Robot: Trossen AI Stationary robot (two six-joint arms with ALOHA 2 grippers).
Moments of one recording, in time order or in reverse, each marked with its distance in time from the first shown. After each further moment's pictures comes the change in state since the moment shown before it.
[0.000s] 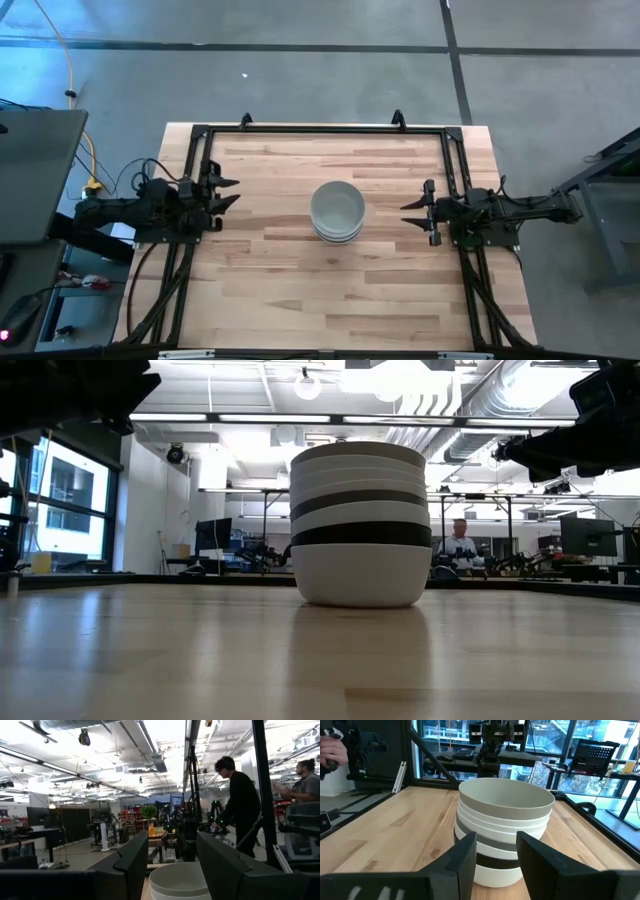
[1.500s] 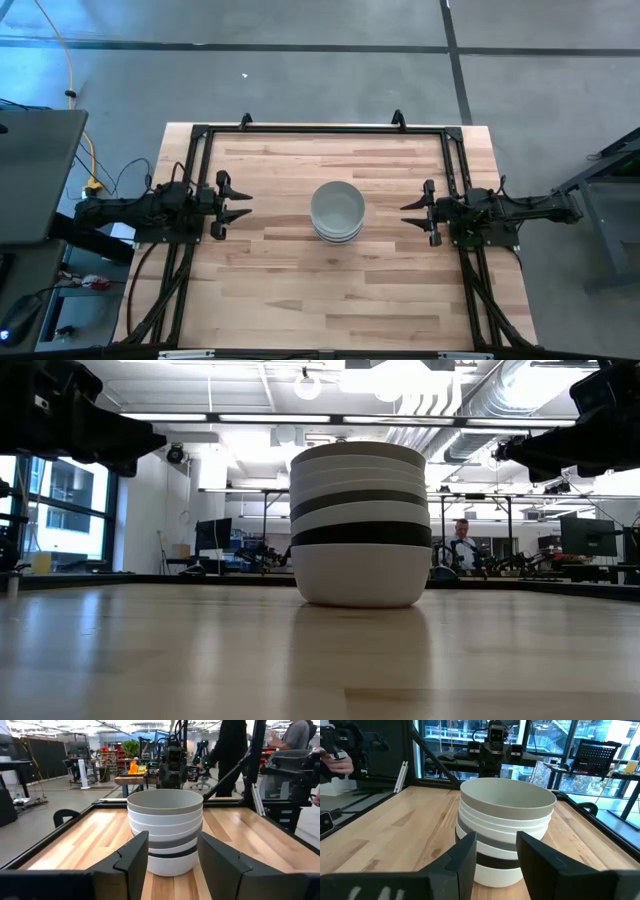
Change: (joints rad) left arm 0.000 0.000 0.000 -0.353 0.057 -0.105; right arm 0.000 0.000 0.000 0.000 -0.007 -0.002
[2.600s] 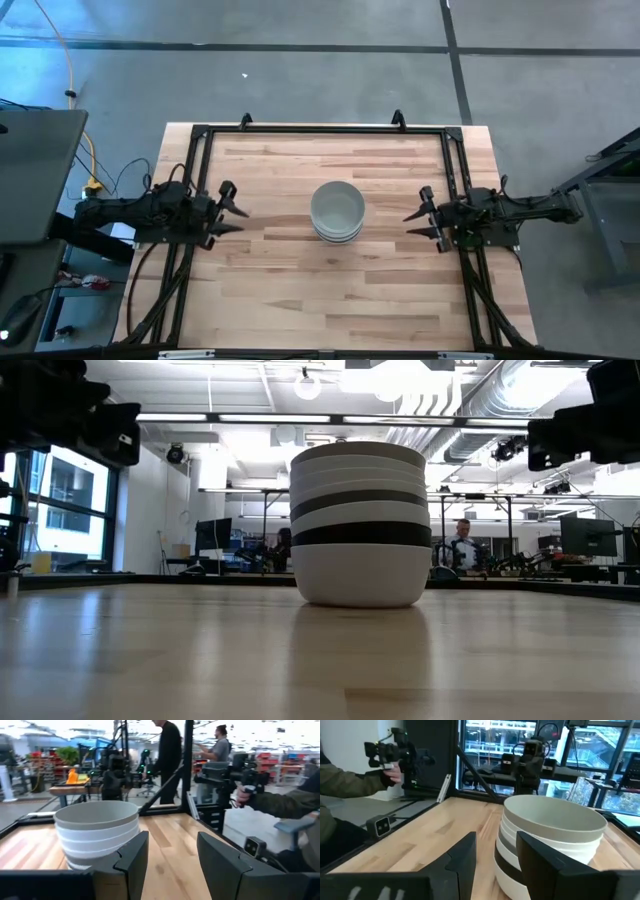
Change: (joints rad) left arm -0.001 0.000 0.001 0.049 0.314 -0.055; right arm 0.000 -0.003 0.000 0.052 -0.213 -0.001
